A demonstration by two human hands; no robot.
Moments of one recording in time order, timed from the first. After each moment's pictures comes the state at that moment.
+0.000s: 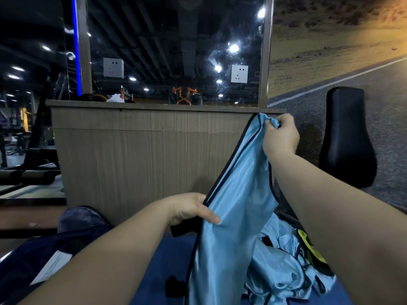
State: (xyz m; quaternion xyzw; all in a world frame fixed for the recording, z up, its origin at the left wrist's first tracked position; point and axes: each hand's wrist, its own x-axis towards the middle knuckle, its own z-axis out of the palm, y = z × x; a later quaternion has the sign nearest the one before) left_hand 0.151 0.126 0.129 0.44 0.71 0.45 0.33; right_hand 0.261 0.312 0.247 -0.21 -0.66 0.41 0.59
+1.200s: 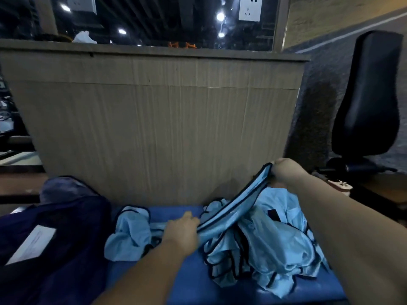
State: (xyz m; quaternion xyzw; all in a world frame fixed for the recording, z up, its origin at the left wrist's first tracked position) left_hand 0.089 0.171 -0.060 0.38 0.92 0.04 -0.05; right_hand 0.184 0.441 0.082 -0.33 -0.90 0.19 0.19
